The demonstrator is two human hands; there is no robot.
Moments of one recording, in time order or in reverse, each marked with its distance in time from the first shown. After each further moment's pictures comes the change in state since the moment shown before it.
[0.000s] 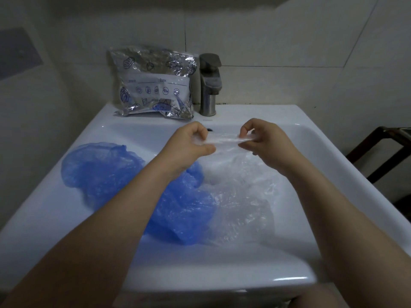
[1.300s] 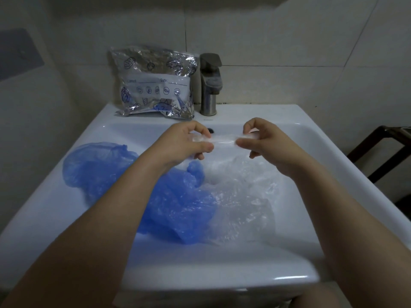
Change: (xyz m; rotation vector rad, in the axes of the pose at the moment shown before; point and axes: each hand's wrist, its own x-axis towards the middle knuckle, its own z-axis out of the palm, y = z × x) left_hand 0.000 0.011 -0.017 0.029 -0.104 -0.117; right_hand -0.003 -0.006 -0.002 0.288 -0.104 0.110
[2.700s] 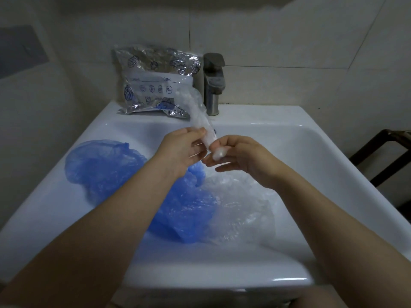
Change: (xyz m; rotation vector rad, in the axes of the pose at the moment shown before) left_hand 0.006 -0.007 0.017 -0.641 0.190 -0.257; right_hand -0.012 -0.008 0.033 0.273 -0.359 0.028
